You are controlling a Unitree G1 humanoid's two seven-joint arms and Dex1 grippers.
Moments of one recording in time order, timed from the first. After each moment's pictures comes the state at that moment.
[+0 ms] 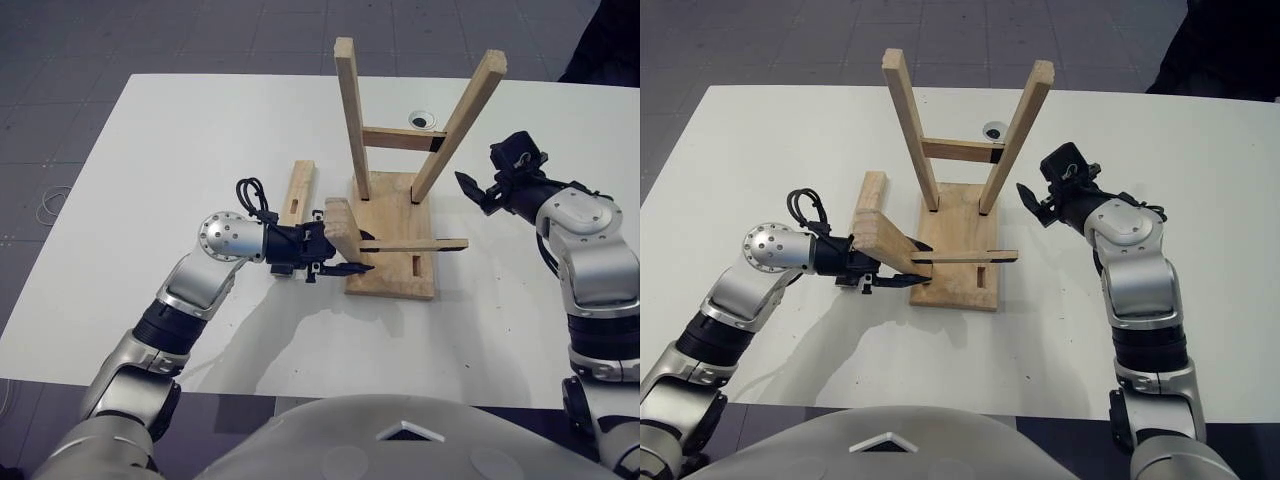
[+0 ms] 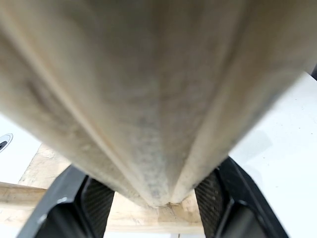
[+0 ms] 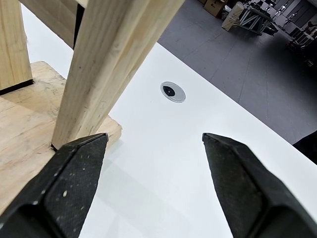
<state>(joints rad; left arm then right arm) -0.27 0.61 -0.43 -0.09 -0.25 0.00 -1.10 -0.25 -0.52 0.05 -0.26 -0.03 0.68 0.51</state>
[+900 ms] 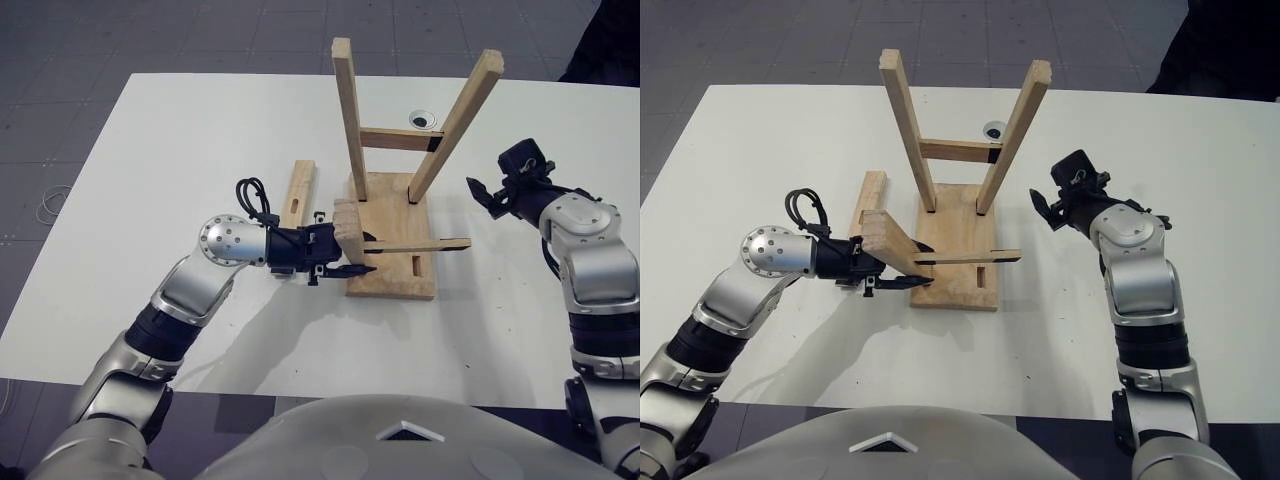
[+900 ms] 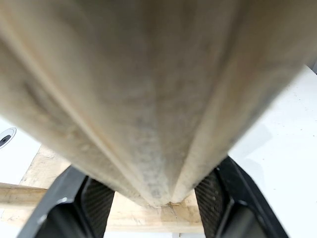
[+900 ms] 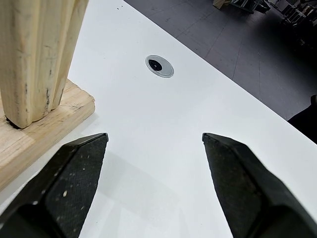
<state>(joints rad) -0.25 0.64 -0.45 -0.21 -0.24 0.11 -1.02 -0.24 -0.53 0.04 -0.19 -0.04 0.67 0.48</state>
